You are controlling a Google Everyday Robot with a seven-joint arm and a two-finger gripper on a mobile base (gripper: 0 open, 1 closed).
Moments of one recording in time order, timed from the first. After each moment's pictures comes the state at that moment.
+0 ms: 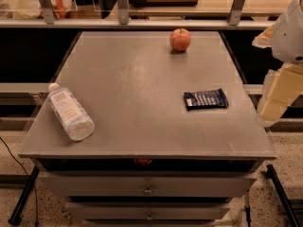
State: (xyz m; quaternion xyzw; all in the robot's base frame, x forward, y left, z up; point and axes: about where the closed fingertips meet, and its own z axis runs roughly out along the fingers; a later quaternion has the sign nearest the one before) arm 0.438 -0.216 0.978 -0.60 0.78 -0.04 0.16
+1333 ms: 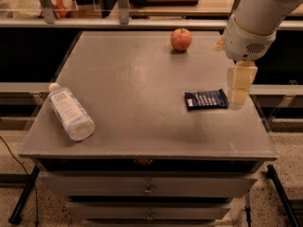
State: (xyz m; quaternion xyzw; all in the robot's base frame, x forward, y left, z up) arm 0.529 -0.198 0.913 -0.70 0.71 -0.02 0.10
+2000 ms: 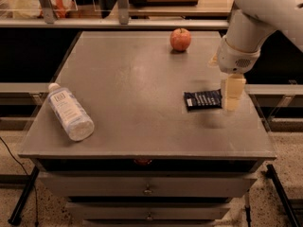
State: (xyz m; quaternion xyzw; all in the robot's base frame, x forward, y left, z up) arm 0.561 -0.208 0.853 -0.69 0.72 0.01 0.07
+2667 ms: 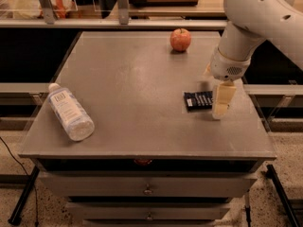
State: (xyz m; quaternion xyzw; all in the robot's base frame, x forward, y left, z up) arm 0.569 -0.196 0.824 -0.69 0.72 0.02 0.07
